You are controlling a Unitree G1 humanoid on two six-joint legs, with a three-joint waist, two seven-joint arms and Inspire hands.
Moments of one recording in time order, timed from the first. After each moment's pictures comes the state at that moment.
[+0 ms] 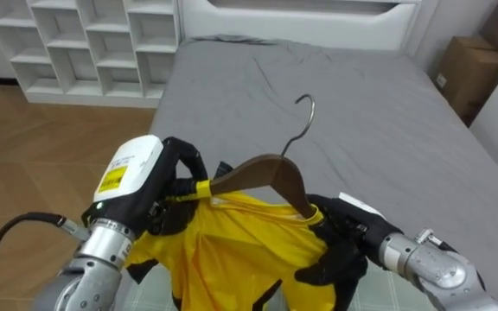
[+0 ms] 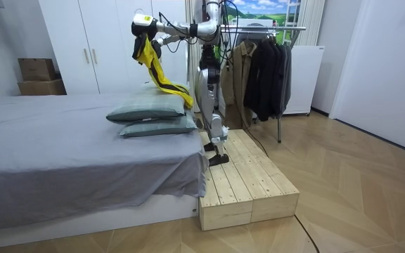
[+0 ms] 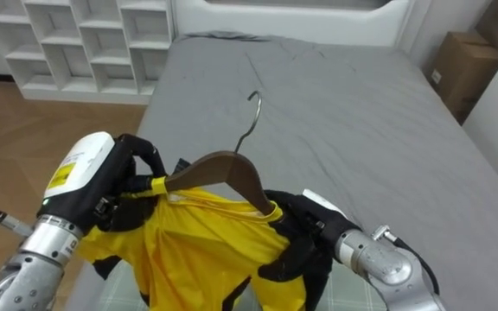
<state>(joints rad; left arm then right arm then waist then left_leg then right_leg) -0.09 0.41 -0.16 -0.12 0.59 -0.02 0.05 -0.33 -0.40 0.19 0.46 -0.08 0.01 0.46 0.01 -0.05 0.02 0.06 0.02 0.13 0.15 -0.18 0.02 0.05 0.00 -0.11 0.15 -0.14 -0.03</state>
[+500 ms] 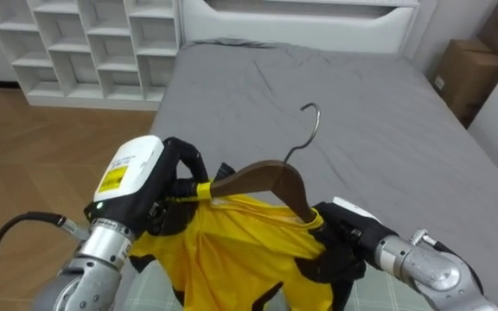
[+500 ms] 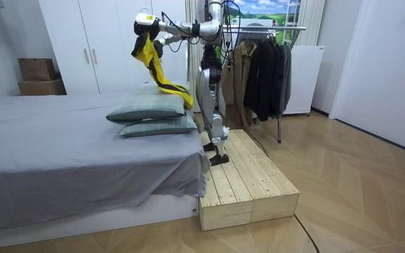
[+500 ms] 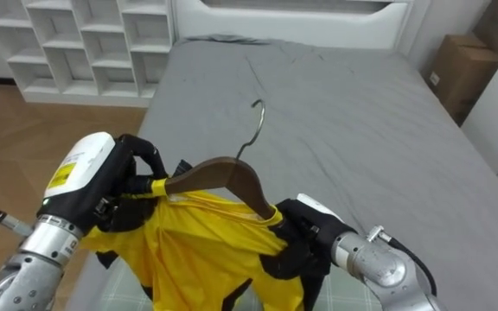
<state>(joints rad) -0.09 0.41 -0.16 -0.12 0.59 -0.03 0.05 -0.33 -0.41 0.21 0.45 -0.13 0.01 0.47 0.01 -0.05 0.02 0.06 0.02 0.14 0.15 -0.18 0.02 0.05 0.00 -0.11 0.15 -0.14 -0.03</state>
